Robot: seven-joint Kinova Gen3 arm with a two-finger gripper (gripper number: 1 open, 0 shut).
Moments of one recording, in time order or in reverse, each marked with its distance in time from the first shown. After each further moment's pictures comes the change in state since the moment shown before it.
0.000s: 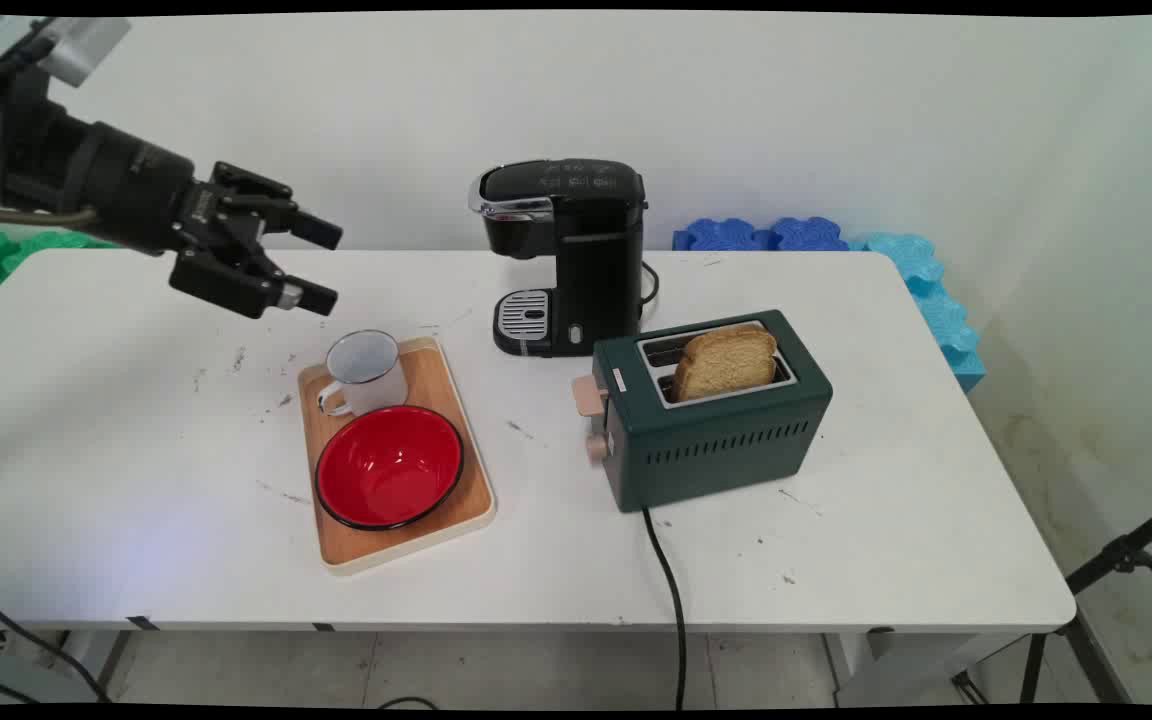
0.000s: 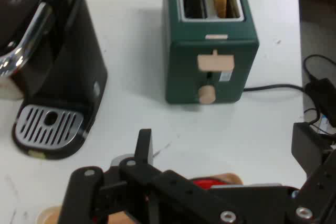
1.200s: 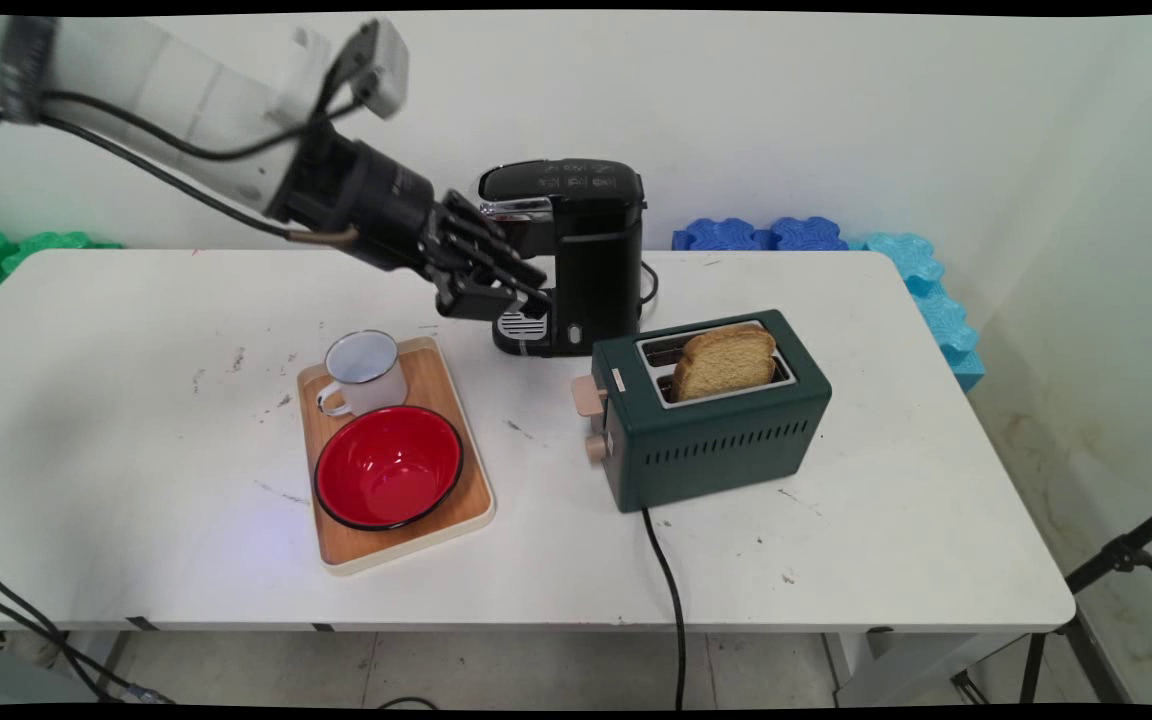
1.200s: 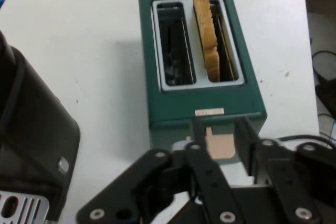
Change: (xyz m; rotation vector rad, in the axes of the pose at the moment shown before) arm 0.084 0.024 0.139 -0.012 -0.067 0.063
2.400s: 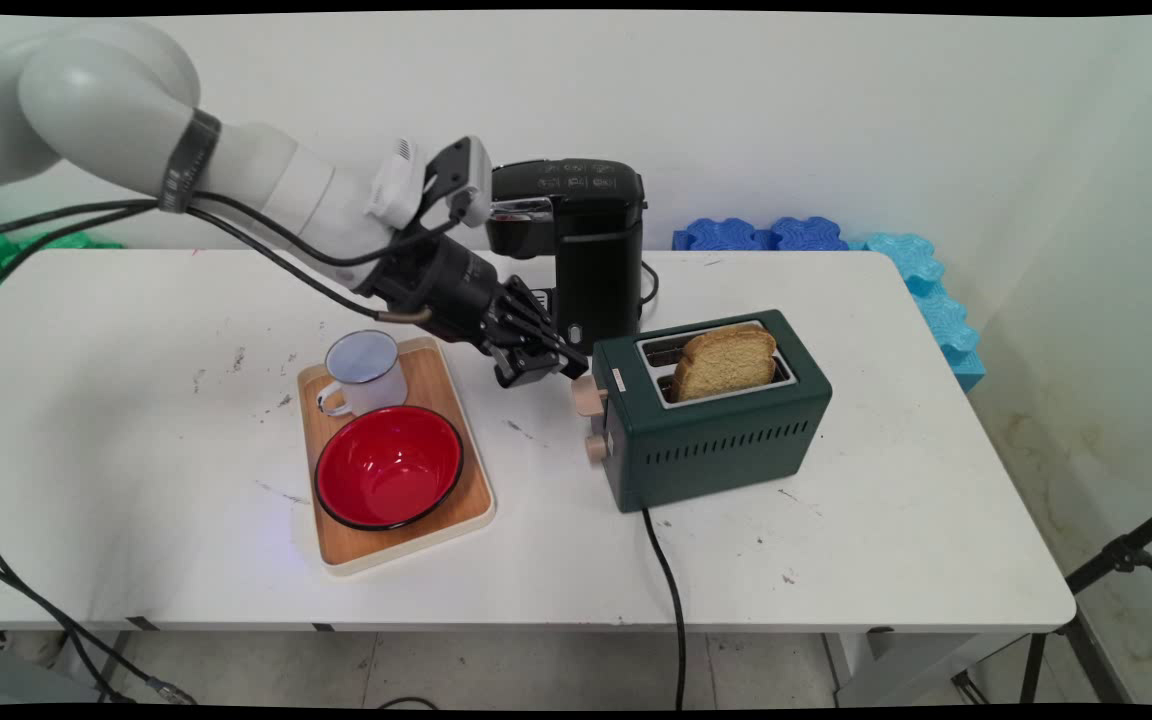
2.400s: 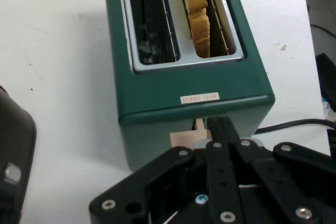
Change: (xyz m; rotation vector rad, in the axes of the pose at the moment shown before) arm -0.024 -0.004 0.077 -0.073 -0.053 0.019
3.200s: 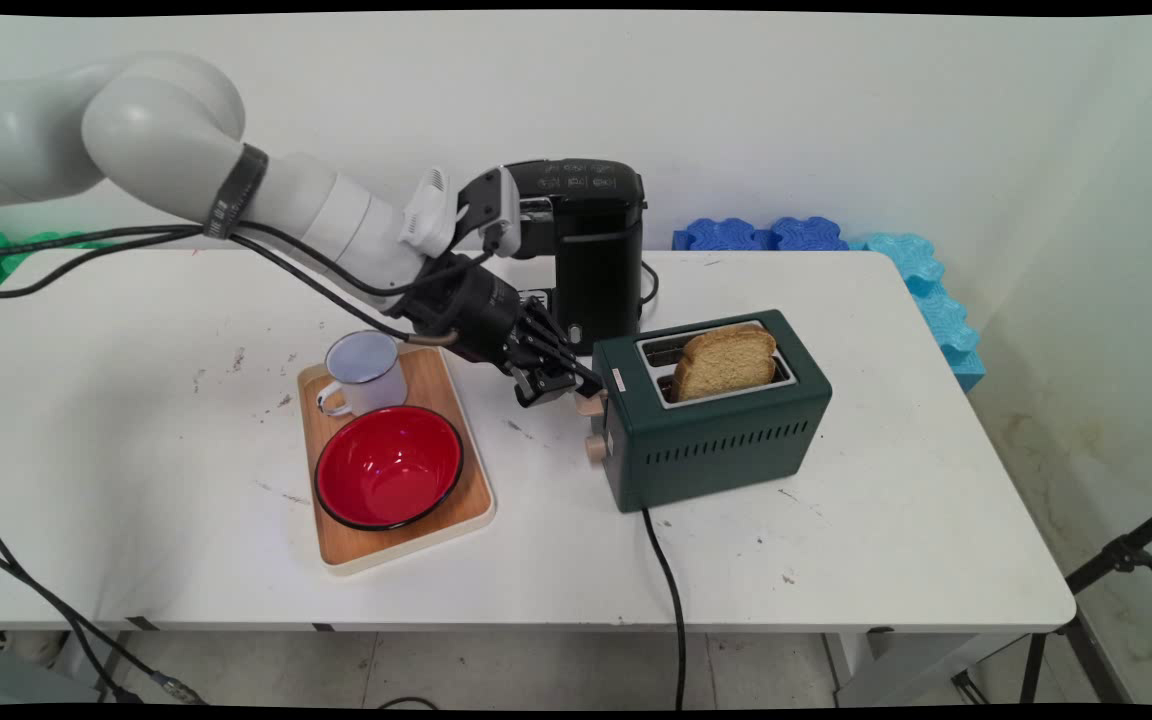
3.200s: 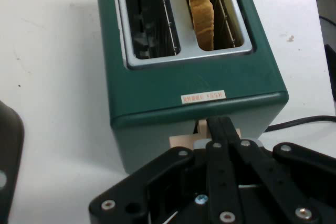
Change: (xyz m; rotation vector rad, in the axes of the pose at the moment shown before) arm -0.004 0.000 0.028 -0.004 -0.025 0.007
